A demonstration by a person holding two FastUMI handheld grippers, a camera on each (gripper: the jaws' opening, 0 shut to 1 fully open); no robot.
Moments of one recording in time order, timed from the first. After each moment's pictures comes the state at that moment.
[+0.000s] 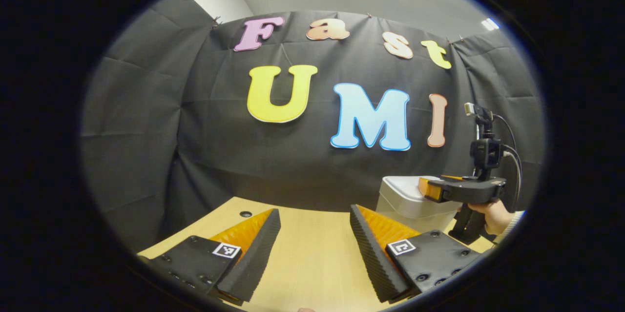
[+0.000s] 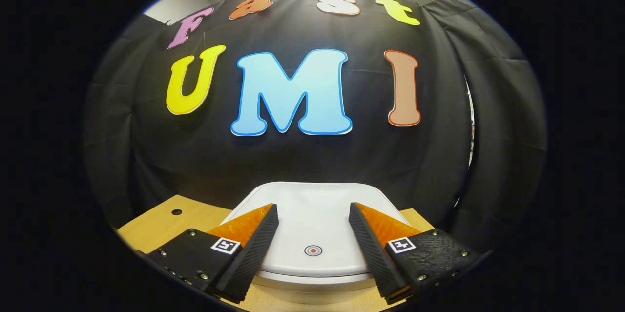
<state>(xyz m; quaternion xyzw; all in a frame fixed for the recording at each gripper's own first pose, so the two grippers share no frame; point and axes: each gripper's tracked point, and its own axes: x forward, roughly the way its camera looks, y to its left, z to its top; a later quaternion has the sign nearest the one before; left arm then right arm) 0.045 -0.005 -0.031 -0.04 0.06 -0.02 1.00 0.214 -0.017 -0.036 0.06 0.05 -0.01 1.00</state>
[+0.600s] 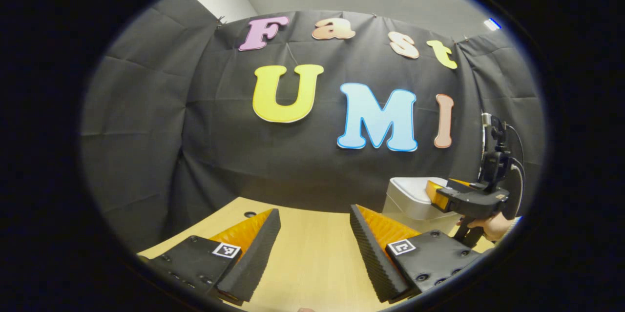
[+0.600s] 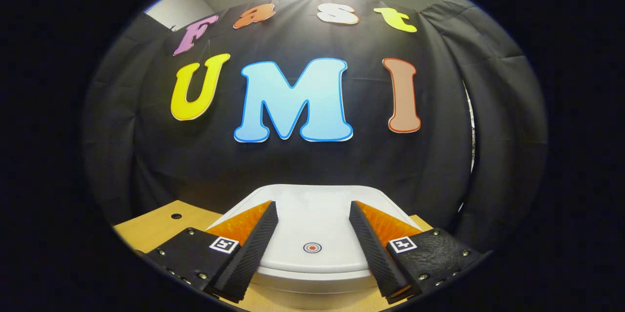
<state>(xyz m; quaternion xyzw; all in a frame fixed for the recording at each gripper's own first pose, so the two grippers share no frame) 0.055 0.007 -0.031 -0.04 0.06 0.00 1.00 0.214 -0.018 -0.045 0.07 0.01 -0.01 1.00</state>
